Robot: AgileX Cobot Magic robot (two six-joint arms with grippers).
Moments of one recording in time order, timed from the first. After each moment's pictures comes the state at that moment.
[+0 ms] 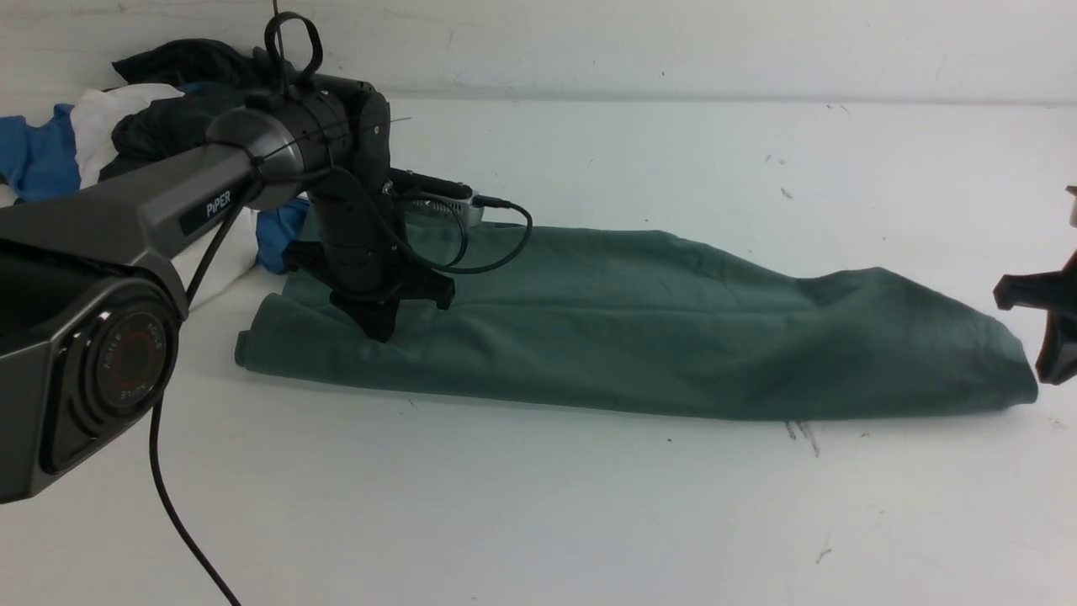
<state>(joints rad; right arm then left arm) -0.23 2.07 -1.60 0.07 1.21 -0.06 -0.25 2.34 -1.99 0.00 1.16 0.02</state>
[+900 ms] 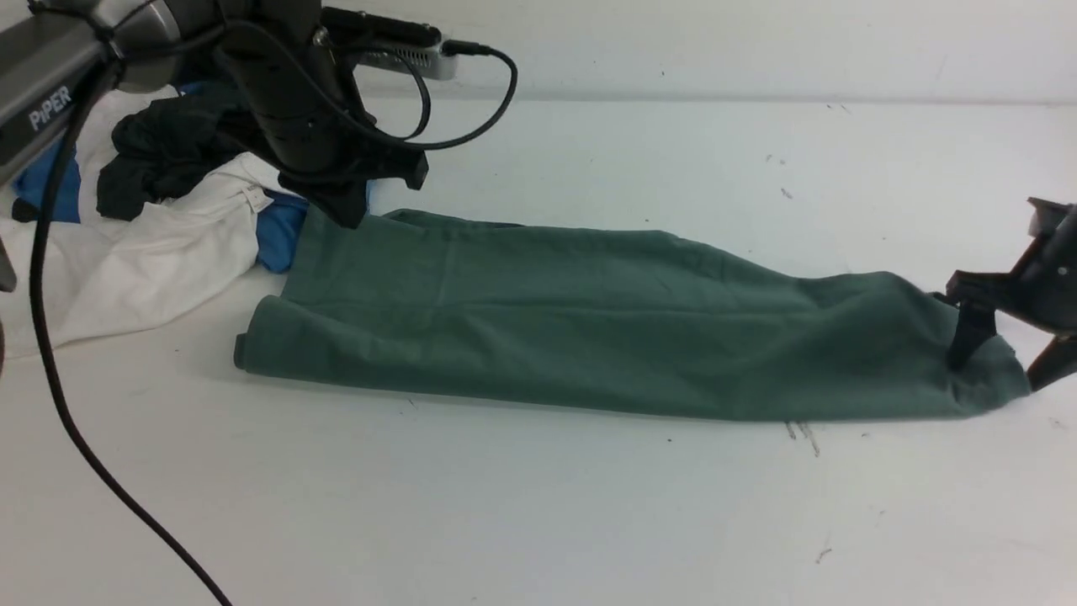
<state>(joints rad) -0.18 2.22 -1.71 0.11 1.18 0.01 -0.25 2.03 -1.98 0.00 1.23 0.02</state>
